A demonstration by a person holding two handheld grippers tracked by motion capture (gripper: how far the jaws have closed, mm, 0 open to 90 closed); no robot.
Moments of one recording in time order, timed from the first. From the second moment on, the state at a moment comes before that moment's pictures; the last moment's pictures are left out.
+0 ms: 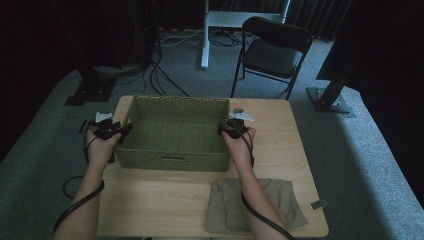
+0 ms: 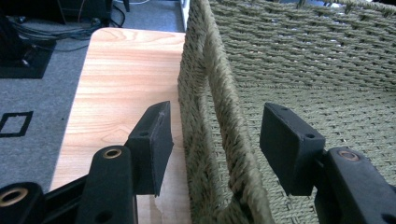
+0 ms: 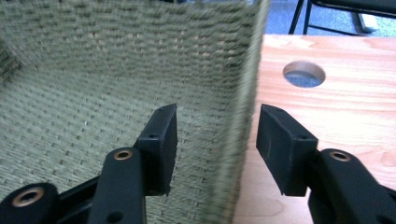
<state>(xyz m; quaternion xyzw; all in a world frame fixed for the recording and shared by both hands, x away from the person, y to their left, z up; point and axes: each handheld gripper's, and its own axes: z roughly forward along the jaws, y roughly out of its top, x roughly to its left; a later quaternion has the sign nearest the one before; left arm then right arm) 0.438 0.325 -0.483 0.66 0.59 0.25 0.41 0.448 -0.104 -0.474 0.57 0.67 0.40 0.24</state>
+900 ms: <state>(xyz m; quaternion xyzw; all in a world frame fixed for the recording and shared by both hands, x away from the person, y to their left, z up) 0.438 0.301 -0.488 0.70 0.55 0.28 0.36 0.448 -0.107 -0.484 0.58 0.68 0.34 0.29</state>
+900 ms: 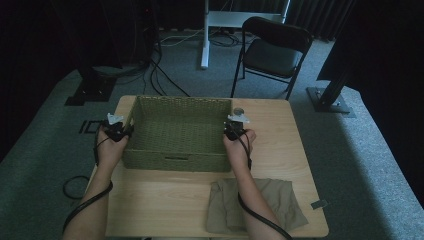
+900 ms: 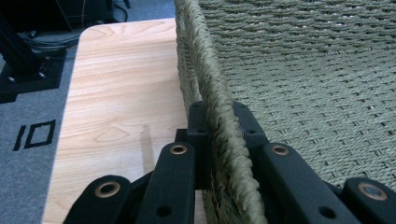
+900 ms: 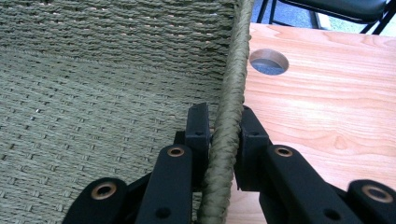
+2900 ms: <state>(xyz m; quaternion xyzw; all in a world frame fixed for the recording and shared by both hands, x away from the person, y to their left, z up) 0.451 0.151 -0.488 0.71 0.55 0.27 0.36 0.457 -0.256 -0.480 0.61 0.67 0.33 0.27</state>
